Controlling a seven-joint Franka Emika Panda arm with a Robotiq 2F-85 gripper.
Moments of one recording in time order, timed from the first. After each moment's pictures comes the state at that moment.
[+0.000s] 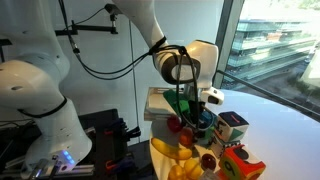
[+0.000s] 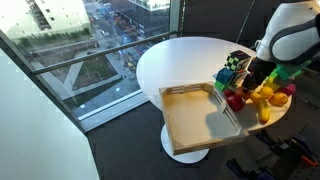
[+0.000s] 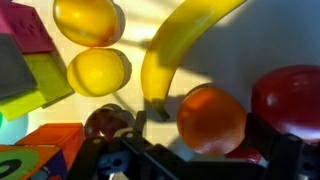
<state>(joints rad) -0.15 0.14 -0.14 -2.47 -0.13 2.53 -0.09</state>
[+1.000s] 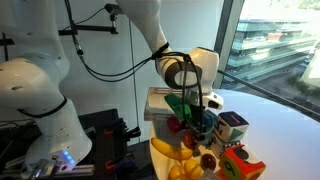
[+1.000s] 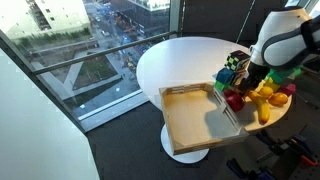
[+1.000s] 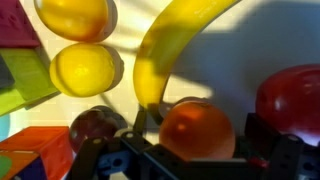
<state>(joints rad) -0.15 0.21 -0.13 -2.43 -0.13 2.55 -0.09</state>
